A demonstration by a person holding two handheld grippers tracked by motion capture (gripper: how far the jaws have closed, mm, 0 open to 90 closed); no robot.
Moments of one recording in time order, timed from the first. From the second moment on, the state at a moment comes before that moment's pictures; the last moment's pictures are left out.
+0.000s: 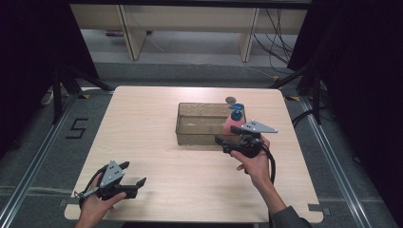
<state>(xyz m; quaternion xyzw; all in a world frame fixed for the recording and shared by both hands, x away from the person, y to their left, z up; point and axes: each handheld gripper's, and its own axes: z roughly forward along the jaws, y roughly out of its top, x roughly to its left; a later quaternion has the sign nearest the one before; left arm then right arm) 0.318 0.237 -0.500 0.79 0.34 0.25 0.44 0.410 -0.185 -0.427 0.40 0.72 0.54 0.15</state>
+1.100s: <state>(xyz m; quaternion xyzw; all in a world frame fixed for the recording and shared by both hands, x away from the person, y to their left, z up) 0.319 0.236 -0.502 0.78 0.35 0.25 0.45 0.390 -0.189 -0.441 0.38 0.74 0.54 0.14</state>
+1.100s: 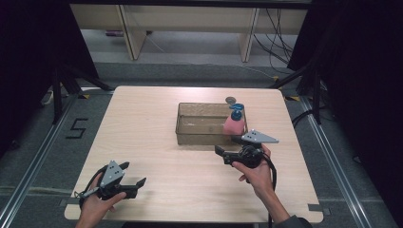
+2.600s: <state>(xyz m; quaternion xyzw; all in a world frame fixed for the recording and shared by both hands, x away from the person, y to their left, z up) 0.317 0.237 -0.501 0.78 0.35 0.25 0.45 0.355 -0.206 -0.458 0.39 0.74 0.53 0.14</state>
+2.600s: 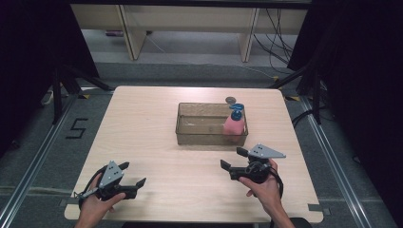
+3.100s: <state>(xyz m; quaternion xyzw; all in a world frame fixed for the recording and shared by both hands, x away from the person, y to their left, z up) 0.317 0.237 -0.501 0.78 0.35 0.25 0.45 0.345 -0.211 -0.462 0.37 0.75 0.53 0.14</state>
